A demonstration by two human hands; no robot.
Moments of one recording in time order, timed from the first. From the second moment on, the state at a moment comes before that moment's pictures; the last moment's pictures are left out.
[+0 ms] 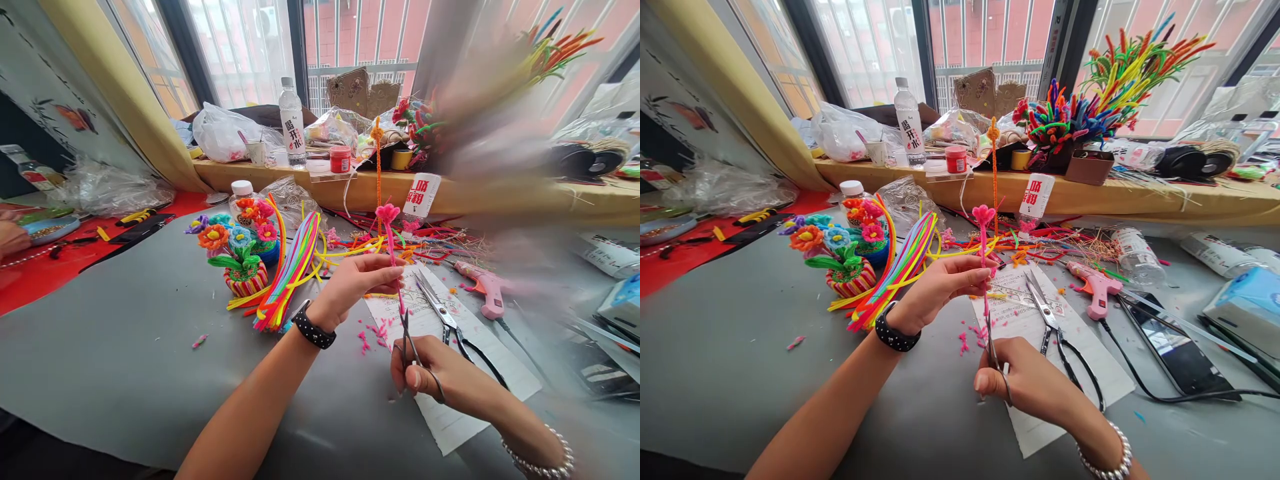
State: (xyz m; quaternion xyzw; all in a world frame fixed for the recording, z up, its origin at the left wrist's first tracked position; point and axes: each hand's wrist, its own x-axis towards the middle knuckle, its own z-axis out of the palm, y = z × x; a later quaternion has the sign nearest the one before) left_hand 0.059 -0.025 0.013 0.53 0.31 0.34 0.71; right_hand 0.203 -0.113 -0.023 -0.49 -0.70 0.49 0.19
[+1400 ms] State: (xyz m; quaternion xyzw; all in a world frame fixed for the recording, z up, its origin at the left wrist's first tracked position) left_hand 0.061 -0.025 0.011 0.52 0.30 0.37 0.71; right_hand 0.204 -0.111 -0.036 -0.51 -0.65 0.52 0.21
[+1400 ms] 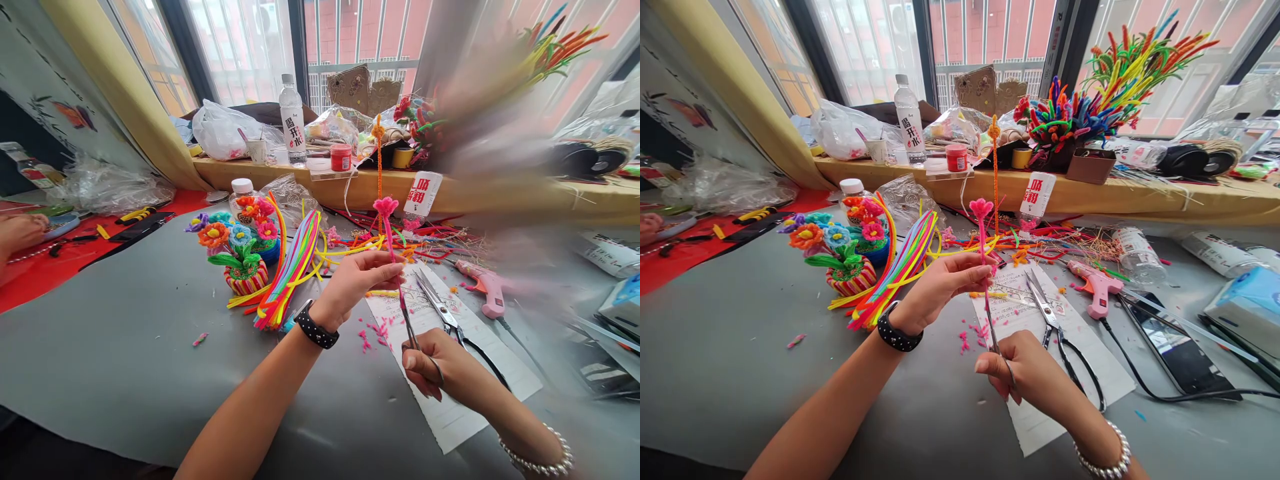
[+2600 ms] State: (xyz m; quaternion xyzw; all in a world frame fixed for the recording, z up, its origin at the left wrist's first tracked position) left_hand 0.060 -0.026 0.012 0.58 0.31 0.29 0.70; right_hand 0.203 -0.113 -0.028 -0.47 -0.71 0.47 0.22
